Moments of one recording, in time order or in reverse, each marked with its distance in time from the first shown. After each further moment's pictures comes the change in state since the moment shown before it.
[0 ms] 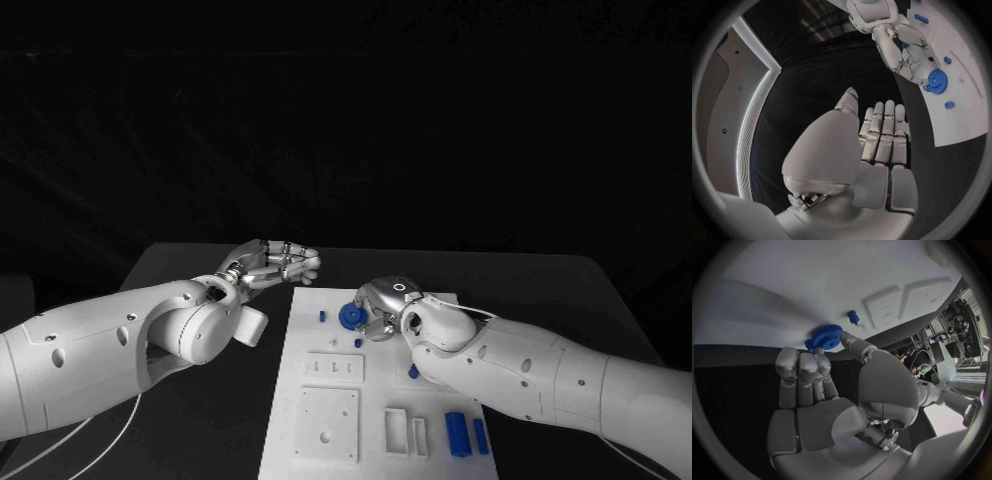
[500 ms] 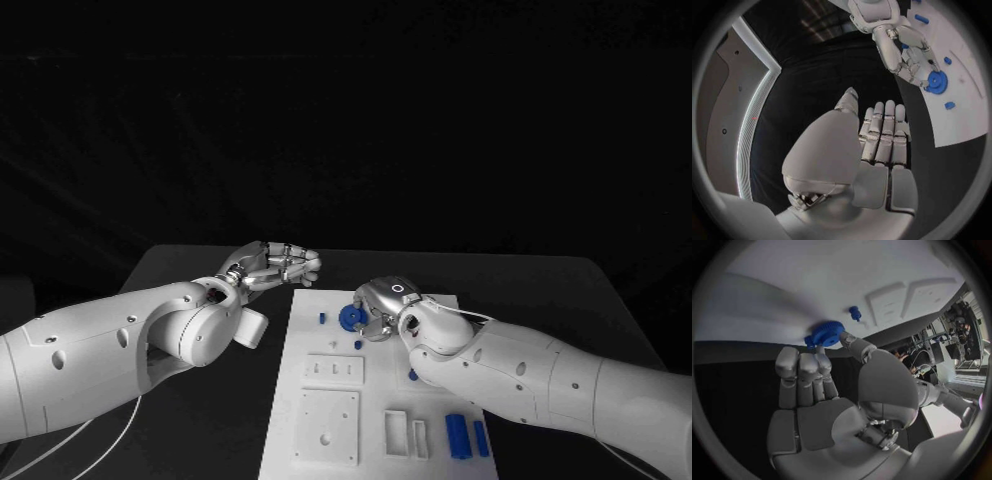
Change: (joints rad) left arm 0.000 0.001 0.000 0.001 0.000 -0.001 0.000; left_hand 0.000 0.000 0.000 0.000 0.000 0.000 0.000 0.000 0.000 0.000 0.000 0.000 0.000 0.000 0.000 0.004 -0.001 -0.004 0.000 0.000 0.000 0.000; right arm -0.004 0.020 -0.003 -0.028 -0.014 -0.042 0.001; right_hand 0.008 -0.003 0.010 -0.010 0.000 0.038 0.000 0.016 0.007 -0.005 0.006 -0.008 -0.008 0.000 0.000 0.004 -0.003 0.000 0.000 0.000 0.000 0.000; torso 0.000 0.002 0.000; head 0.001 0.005
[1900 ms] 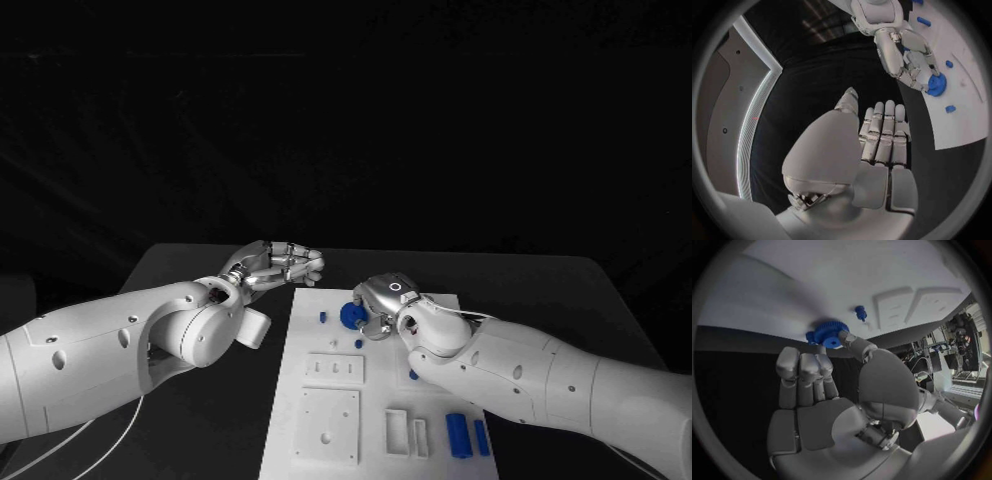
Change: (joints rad) left arm 0.000 -0.001 0.000 0.015 0.000 -0.002 0.003; left_hand 0.000 0.000 0.000 0.000 0.000 0.000 0.000 0.000 0.000 0.000 0.000 0.000 0.000 0.000 0.000 0.000 -0.001 -0.001 0.000 0.000 0.004 0.001; right arm -0.002 0.009 0.000 -0.010 -0.097 -0.023 -0.014; right_hand 0.026 0.015 0.055 -0.025 0.022 0.037 -0.025 0.033 0.017 0.022 -0.015 0.013 0.004 0.003 -0.017 0.001 -0.007 0.006 0.005 0.002 0.005 0.000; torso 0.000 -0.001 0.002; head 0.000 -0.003
